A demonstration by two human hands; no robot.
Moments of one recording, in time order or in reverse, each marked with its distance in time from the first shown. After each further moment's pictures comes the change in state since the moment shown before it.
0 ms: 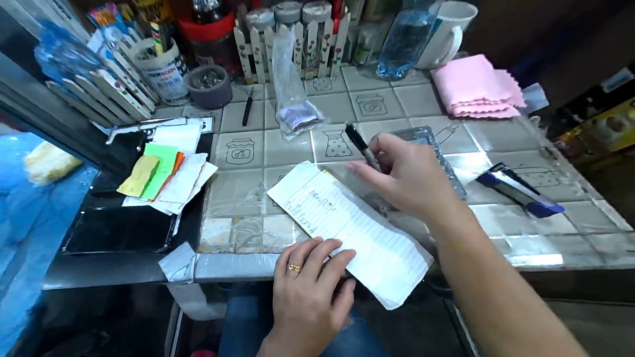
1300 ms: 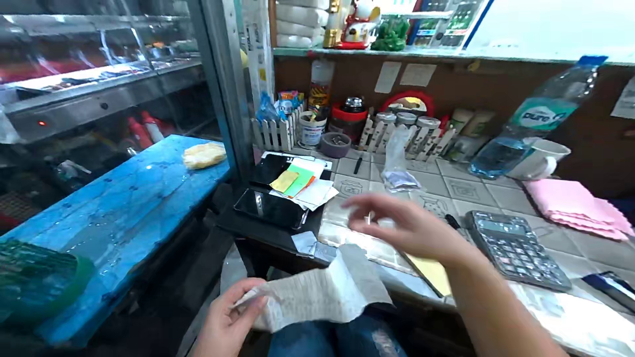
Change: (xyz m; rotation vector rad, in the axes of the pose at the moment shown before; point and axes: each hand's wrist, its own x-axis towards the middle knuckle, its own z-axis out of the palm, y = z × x) left_hand -0.145 -0.096 -0.199 -0.648 0.374 -0.499; right_hand 0.009 -0.190 0.046 0.357 -0.406 -0.607
